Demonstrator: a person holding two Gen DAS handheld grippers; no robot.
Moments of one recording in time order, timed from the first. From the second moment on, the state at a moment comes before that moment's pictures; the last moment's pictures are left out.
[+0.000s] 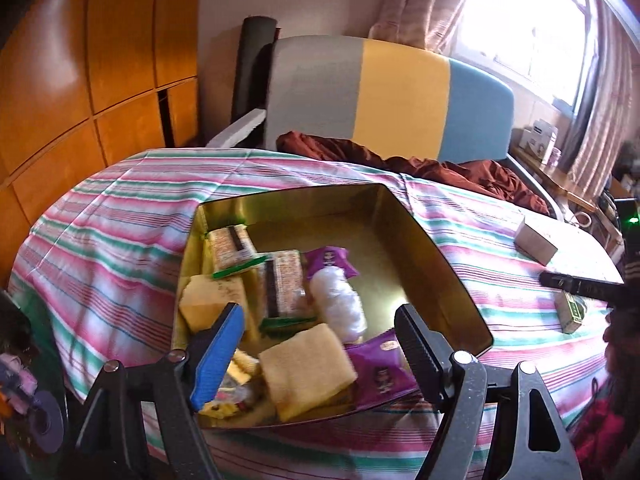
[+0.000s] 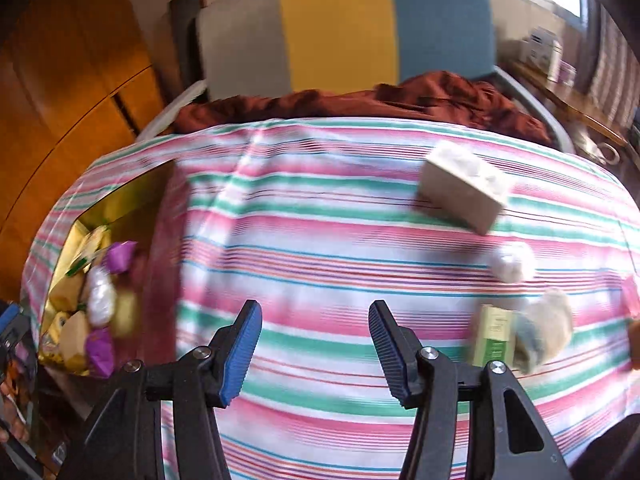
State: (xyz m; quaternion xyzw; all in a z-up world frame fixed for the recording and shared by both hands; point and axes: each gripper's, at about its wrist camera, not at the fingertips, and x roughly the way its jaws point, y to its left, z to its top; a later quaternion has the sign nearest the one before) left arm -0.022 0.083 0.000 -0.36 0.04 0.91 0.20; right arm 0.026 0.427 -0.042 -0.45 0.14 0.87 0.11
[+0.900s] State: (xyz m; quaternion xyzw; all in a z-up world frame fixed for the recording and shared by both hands) left arm 0.022 0.303 -0.007 -0.38 0.15 0.80 0.44; right arm 0.130 0.612 -0.075 -0.36 0.43 0.76 0.32
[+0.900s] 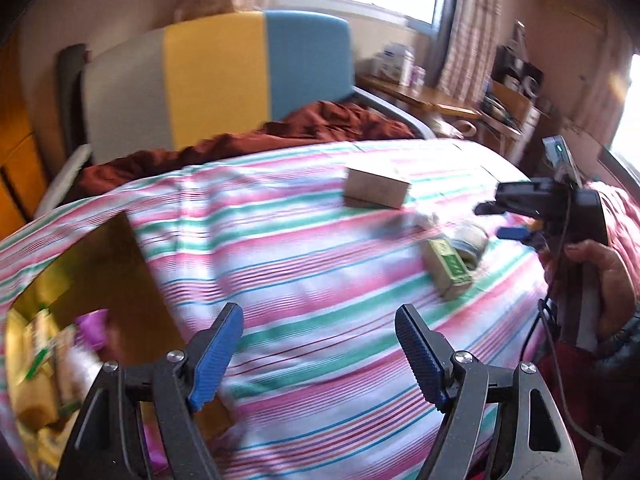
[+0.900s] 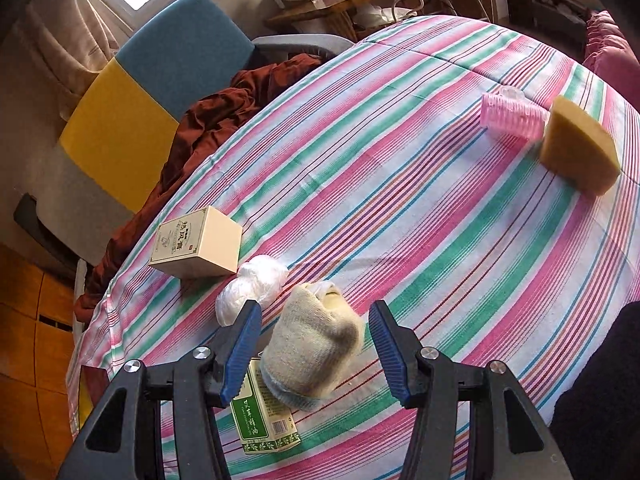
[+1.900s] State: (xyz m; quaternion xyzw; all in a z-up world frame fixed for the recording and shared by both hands) left arm 0.043 0.458 -0.085 -0.42 0.22 0.70 0.54; right arm 0.132 0.627 -0.083 -0.34 0.47 0.75 0.33
